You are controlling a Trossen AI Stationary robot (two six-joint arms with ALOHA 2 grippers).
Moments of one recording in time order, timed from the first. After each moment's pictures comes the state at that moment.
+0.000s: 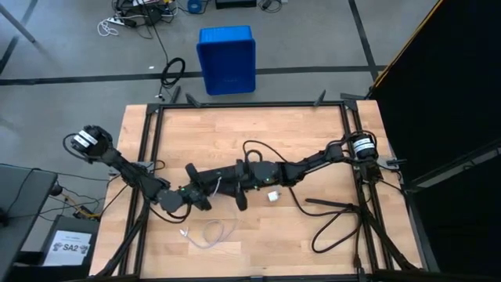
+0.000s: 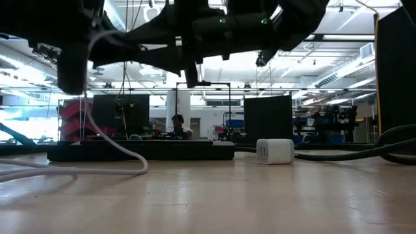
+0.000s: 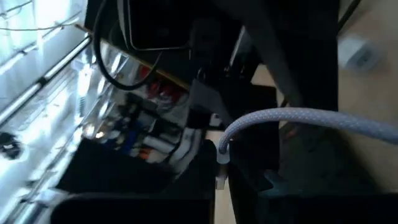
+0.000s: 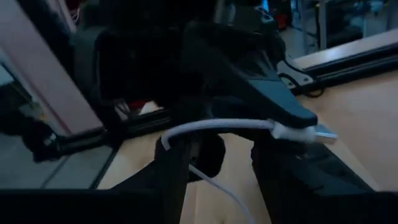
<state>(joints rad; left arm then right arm) -0.60 1.36 0.39 0.78 -1.12 0.84 0.13 2.01 1.18 0.72 0.02 0.37</state>
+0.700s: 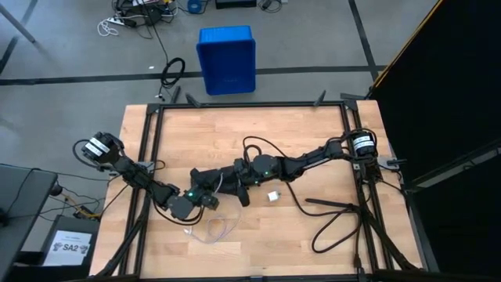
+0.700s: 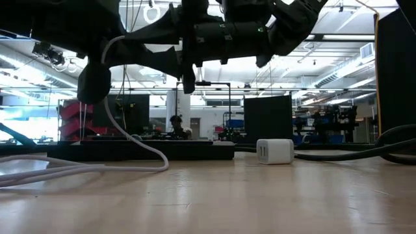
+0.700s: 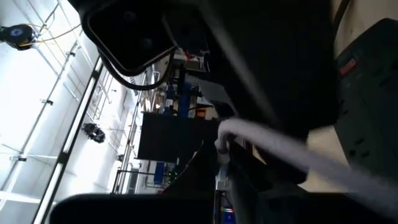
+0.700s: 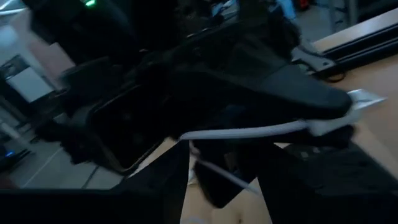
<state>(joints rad) -0.59 1.53 0.50 0.84 -1.37 1.14 0.09 2.01 1.18 0.72 -0.15 0.45</state>
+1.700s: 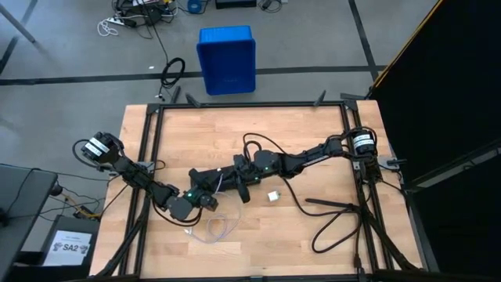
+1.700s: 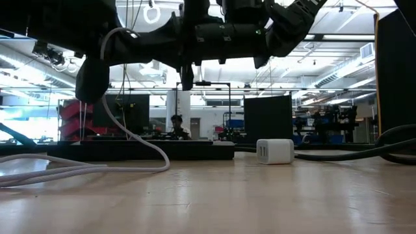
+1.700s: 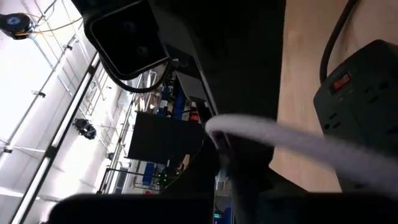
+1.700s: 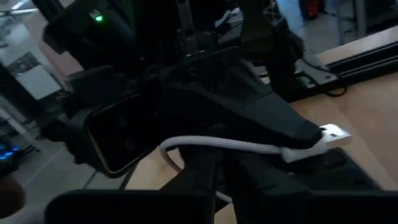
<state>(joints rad) -0.60 1.53 0.50 0.84 -1.37 1.07 0.05 2.01 1.18 0.74 -0.20 0.42</state>
